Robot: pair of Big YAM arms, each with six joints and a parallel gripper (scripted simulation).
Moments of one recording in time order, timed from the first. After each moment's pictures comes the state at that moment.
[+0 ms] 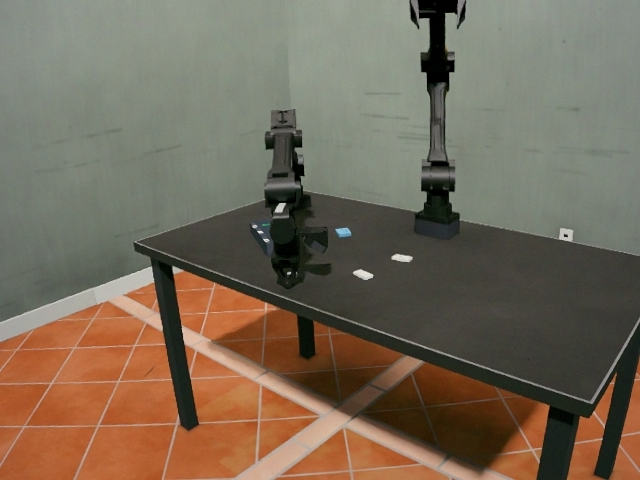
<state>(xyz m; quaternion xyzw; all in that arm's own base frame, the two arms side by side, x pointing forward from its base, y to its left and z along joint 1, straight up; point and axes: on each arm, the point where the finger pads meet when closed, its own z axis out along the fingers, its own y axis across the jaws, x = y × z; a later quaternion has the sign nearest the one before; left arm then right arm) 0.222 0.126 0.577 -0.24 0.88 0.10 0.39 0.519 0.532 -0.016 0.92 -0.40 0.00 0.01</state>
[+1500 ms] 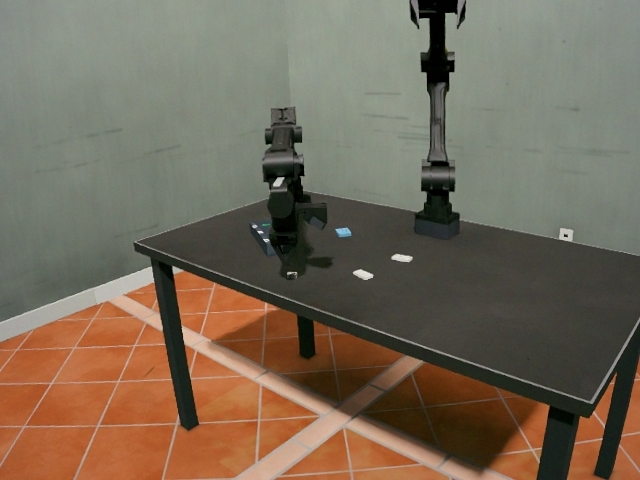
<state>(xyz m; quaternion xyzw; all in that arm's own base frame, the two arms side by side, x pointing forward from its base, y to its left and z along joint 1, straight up) 0.222 0.126 0.577 -0.24 0.88 0.10 0.39 0.520 0.533 0.045 0.92 -0.40 0.00 0.01</state>
